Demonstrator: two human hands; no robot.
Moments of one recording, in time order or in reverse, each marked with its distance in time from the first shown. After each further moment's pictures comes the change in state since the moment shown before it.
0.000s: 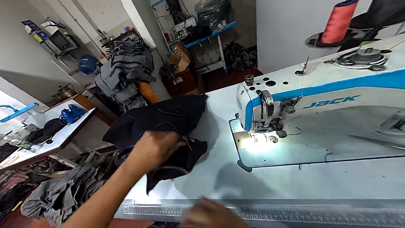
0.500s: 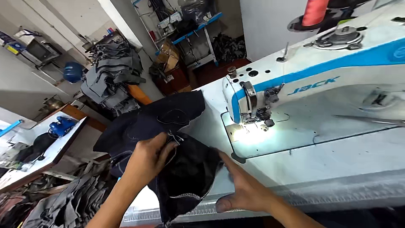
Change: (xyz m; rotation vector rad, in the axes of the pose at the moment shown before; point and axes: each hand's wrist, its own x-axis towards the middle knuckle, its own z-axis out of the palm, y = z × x) left_hand 0.003 0.022 0.007 -0.103 0.070 -0.256; right_hand -0.079 0.092 0.005 0.314 0.295 0.551
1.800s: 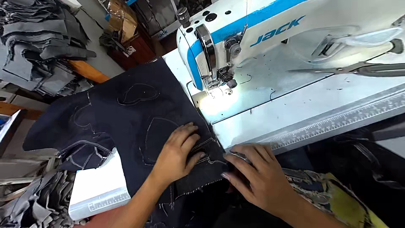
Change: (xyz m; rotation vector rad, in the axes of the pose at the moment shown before) left_hand -0.057 0.069 0.149 -0.343 -0.286 0.140; right_hand -0.113 -0.010 -0.029 -0.999 0.275 -0.040
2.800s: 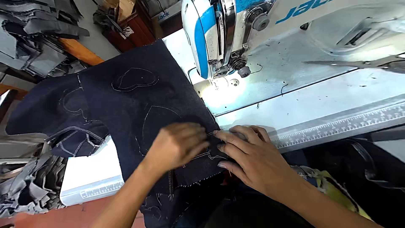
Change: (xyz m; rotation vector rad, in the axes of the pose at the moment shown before) left_hand 0.021 0.009 -0.011 0.086 0.051 0.108; right_hand 0.031 0.012 -0.006 -0.073 -0.272 -0.132
